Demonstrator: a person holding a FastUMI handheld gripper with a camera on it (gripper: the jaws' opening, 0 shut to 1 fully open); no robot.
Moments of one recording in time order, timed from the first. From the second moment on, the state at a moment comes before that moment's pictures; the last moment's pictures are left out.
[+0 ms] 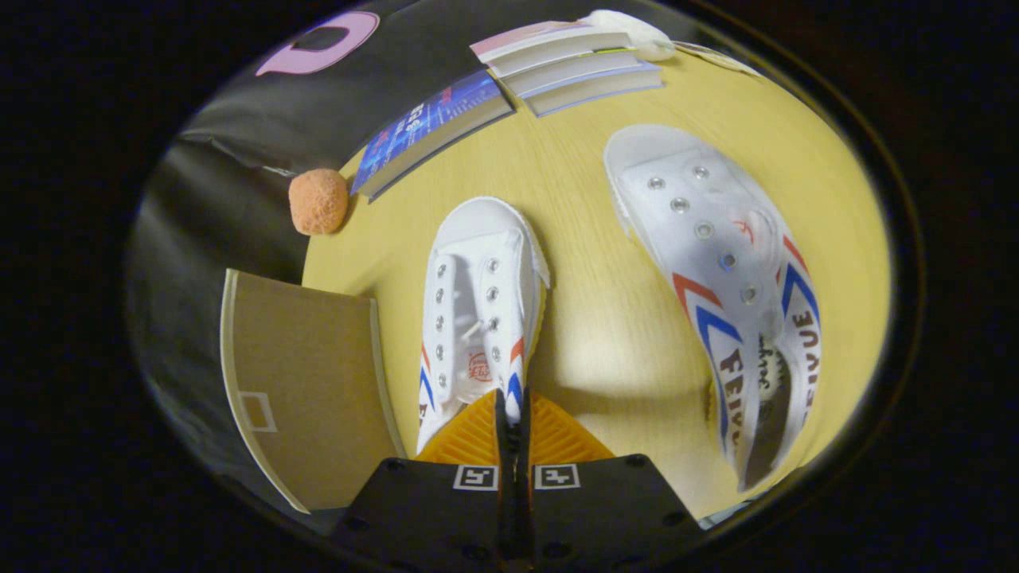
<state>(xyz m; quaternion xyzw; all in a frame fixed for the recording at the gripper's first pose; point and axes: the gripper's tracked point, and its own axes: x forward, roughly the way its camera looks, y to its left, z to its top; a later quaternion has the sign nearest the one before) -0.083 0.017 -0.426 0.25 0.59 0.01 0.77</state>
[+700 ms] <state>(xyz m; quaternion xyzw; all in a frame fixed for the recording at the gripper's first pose) -0.079 0.048 -0.351 0.42 0.54 0.04 0.73</state>
